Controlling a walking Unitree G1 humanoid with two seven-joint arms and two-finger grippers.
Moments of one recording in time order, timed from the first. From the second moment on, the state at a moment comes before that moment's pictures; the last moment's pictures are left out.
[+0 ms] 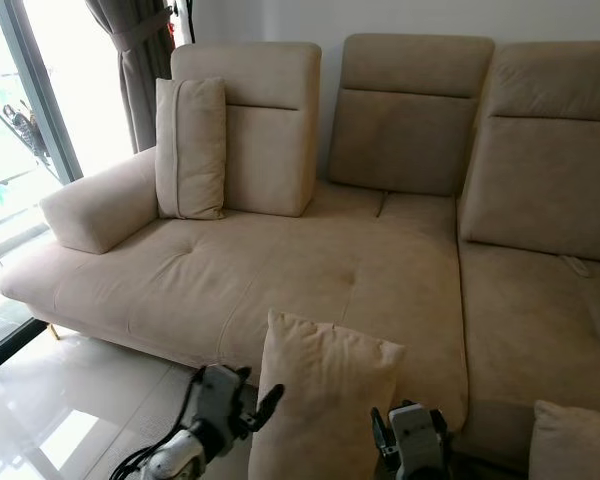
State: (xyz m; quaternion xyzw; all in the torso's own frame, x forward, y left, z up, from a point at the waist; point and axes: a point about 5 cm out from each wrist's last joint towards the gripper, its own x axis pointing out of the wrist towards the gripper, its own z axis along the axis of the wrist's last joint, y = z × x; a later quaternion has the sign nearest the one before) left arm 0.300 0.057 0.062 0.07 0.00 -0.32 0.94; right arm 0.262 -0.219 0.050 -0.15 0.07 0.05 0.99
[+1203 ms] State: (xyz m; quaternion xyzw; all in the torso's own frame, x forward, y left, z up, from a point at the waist) left arm 0.265 0.057 0.096 0.17 -0.05 -0.35 0.92; right arm 0.345 -0.247 0.098 -0.26 0.11 0.10 0.96
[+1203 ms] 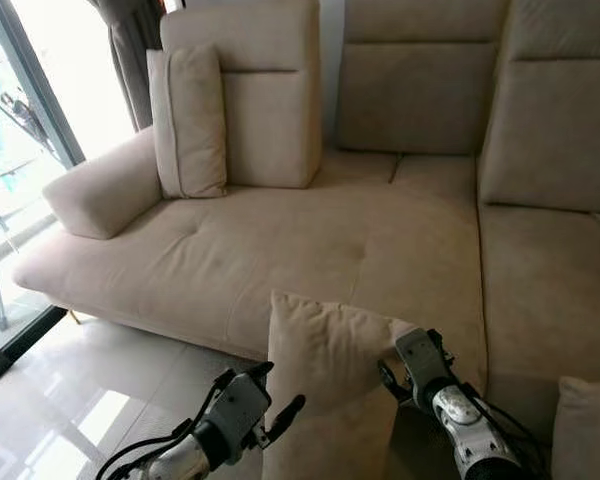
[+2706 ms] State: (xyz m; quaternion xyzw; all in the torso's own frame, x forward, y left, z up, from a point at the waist) left arm 0.252 0.074 0.108 0.18 -0.02 -0.32 0.93; right arm 0.365 -0.258 0.120 -0.32 0.11 -0.01 0.94
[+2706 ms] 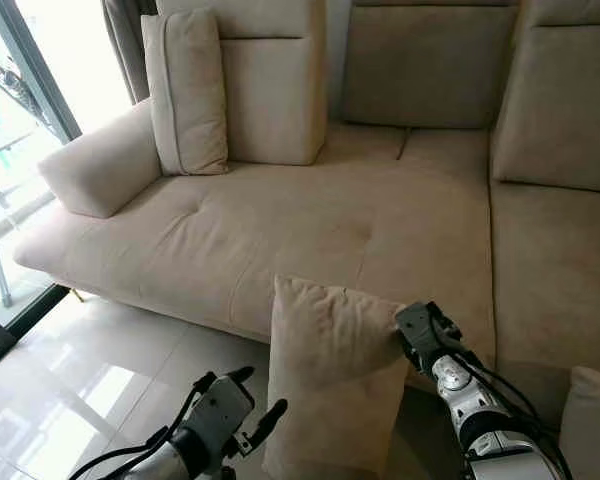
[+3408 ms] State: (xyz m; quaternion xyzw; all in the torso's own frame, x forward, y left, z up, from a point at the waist) left arm 0.260 0.063 0.116 0.18 -0.03 -0.33 0.93; right arm 0.354 -0.256 0.112 -0.23 0.06 -0.01 0.97
